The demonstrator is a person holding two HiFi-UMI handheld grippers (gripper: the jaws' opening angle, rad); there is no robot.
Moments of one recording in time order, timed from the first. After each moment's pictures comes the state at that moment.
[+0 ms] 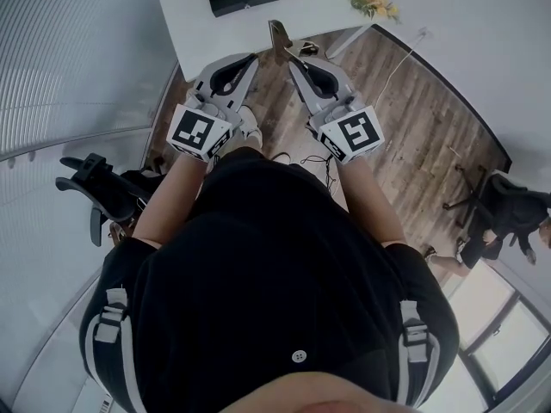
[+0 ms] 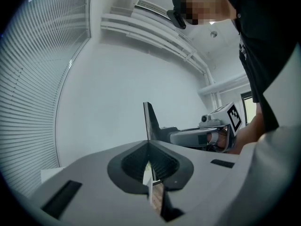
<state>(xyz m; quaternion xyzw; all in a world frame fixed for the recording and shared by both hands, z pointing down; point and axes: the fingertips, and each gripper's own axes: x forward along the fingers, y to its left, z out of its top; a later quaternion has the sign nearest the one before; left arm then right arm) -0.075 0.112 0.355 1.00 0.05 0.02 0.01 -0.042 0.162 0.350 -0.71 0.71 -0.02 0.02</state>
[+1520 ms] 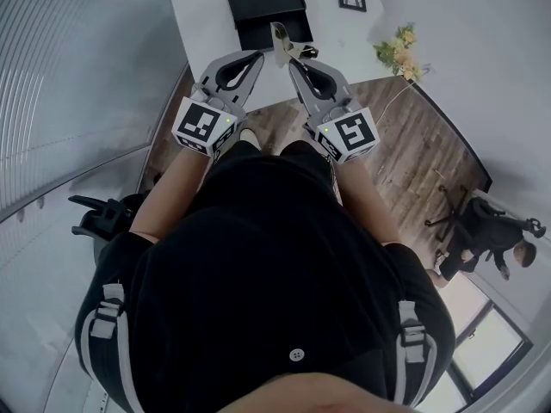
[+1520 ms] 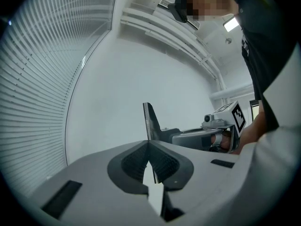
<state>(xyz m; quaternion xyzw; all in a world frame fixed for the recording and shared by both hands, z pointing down) -0.008 -0.115 0.371 1.00 0.03 0.02 0.05 0.019 -0.067 0.363 -0.70 0.71 -0.05 -0.02</state>
